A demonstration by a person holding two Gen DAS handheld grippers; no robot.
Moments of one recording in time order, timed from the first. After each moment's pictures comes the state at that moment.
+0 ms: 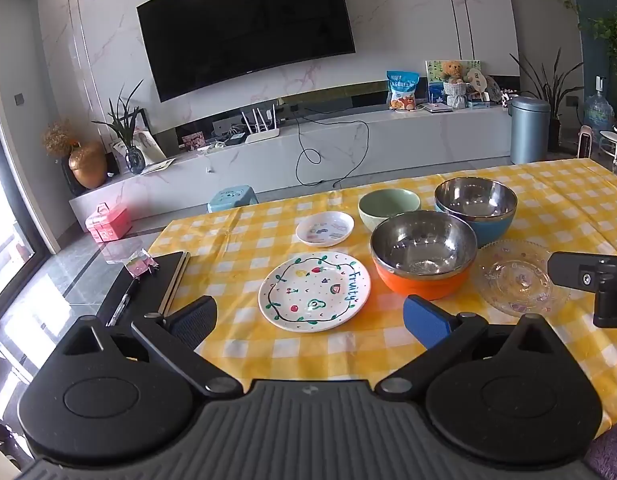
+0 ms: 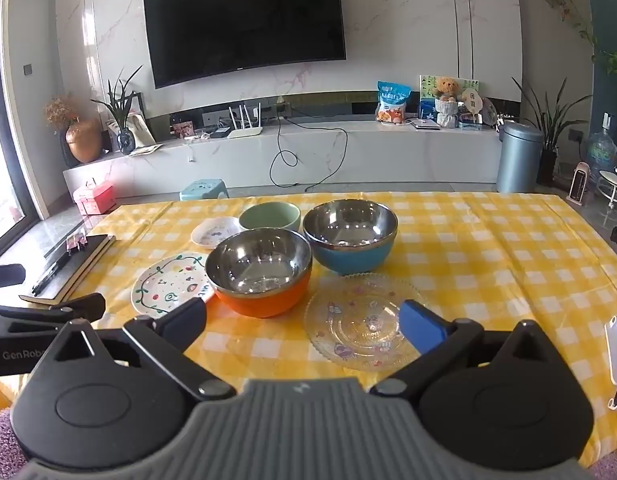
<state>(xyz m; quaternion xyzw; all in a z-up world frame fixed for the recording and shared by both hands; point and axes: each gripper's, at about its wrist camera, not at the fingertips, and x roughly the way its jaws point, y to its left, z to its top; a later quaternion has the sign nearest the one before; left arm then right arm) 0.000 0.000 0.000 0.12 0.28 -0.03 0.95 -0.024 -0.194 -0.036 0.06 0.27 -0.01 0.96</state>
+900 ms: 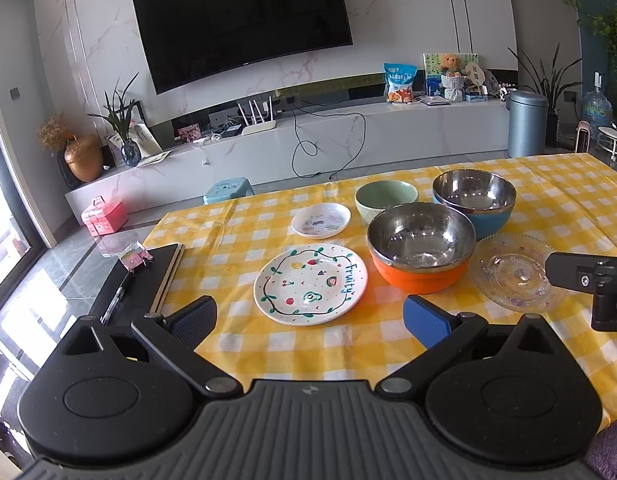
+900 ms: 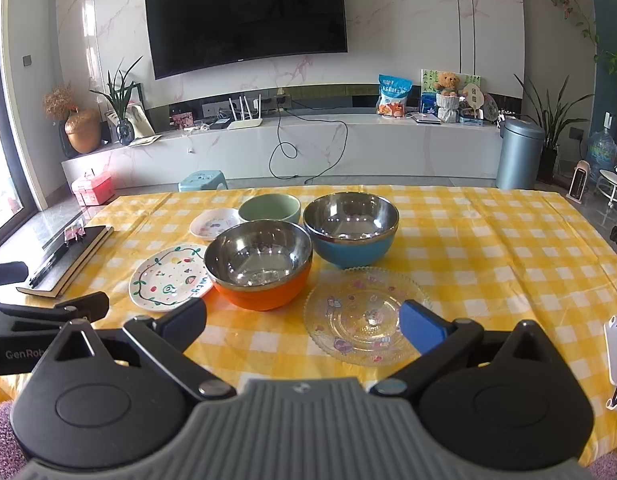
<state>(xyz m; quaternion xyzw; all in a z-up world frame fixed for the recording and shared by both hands) 0.004 -0.001 -0.007 0.12 0.29 -0.04 0.95 -0.022 -0.194 -0.037 0.05 0.28 -0.01 0.96</state>
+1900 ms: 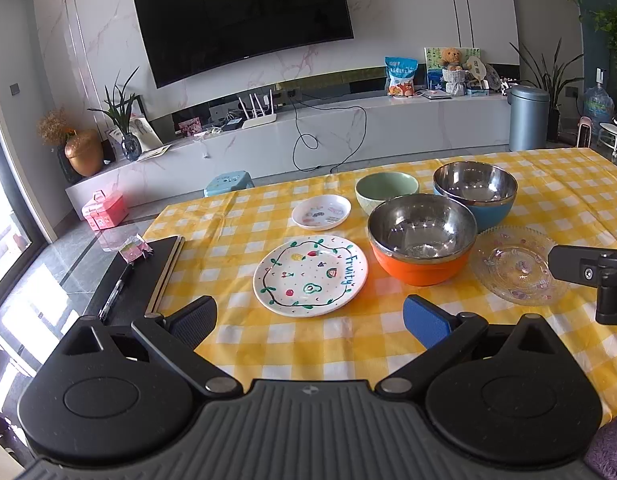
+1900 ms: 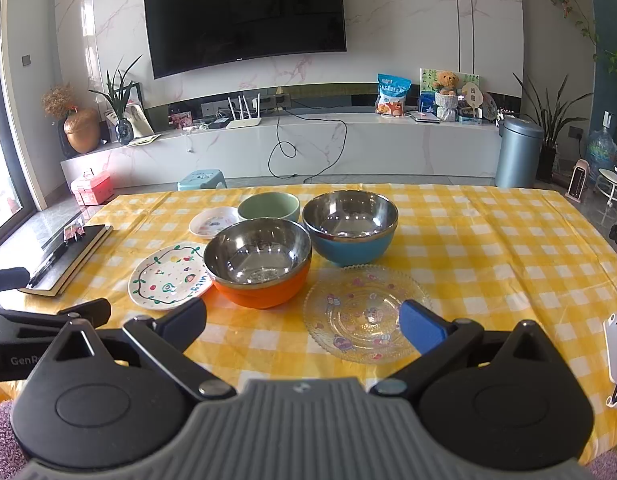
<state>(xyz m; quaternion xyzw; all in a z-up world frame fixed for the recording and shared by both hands) 0.002 0.000 -0.014 0.12 0.30 -0.04 0.95 -0.021 -0.193 -0.037 0.05 0.29 -0.01 0.96</state>
